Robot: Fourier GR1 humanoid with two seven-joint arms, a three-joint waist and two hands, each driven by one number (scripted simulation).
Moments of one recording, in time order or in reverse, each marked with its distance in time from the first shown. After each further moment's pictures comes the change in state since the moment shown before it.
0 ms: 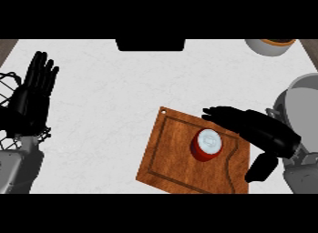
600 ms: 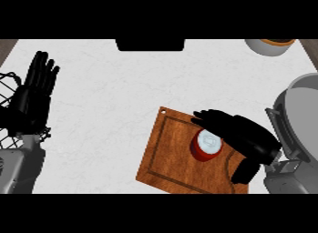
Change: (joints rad) left arm -0.011 -0.037 0.043 0.020 -0.036 -0.038 0.001; right arm 0.039 0.129 0.018 -0.015 0.192 -0.015 0.059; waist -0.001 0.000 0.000
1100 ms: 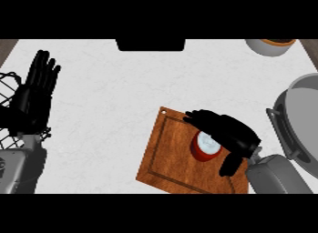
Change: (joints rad) left arm -0.003 -0.028 0.014 -0.028 -0.038 -0.011 0.029; right arm -0.030 0.102 -0.001 0.198 0.128 -0.093 -0.100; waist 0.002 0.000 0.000
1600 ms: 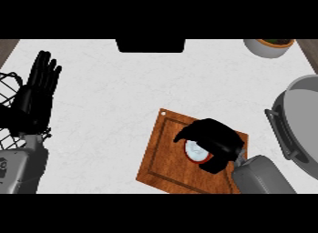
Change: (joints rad) left arm 0.000 -0.018 0.012 0.006 -0.017 -0.012 -0.004; right arm -0.016 0.065 0.057 0.061 0.085 -0.094 -0.125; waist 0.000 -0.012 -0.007
